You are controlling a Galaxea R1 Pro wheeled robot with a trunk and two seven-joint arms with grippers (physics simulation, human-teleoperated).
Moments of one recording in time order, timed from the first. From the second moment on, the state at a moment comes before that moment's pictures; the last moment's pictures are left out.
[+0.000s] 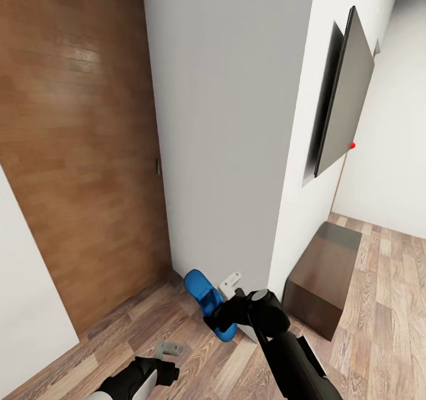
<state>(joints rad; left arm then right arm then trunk) -0.53 -0.06 -0.39 -0.29 0.30 0.31 0.08 -0.36 0.16 0.33 -1.50 0.57 0.97 0.69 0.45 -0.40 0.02</state>
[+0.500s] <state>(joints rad) -0.53 -0.06 -0.39 -0.29 0.30 0.31 0.09 -0.36 0.16 0.34 -1.49 0.57 0.97 0.69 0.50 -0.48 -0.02</state>
